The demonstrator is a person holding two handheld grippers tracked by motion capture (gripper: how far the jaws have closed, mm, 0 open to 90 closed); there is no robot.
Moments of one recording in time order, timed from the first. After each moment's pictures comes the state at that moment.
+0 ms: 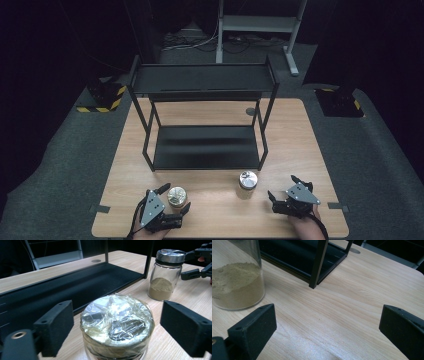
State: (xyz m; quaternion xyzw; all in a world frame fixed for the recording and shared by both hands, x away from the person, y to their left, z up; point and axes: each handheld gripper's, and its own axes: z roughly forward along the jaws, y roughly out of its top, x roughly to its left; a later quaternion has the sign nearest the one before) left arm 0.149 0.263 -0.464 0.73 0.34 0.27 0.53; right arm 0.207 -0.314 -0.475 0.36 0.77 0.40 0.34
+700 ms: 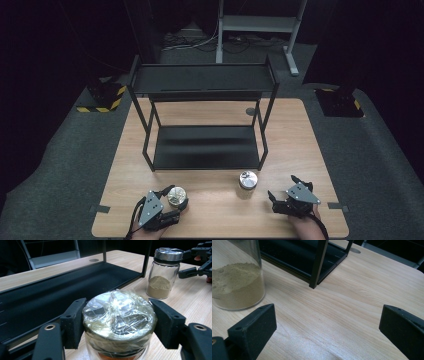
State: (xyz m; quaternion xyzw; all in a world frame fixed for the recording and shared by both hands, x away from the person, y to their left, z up) left arm 0.152 0.269 -0.466 0.73 0.34 0.26 0.53; right arm 0.207 -0.314 -0.475 0.36 0.77 0.40 0.34
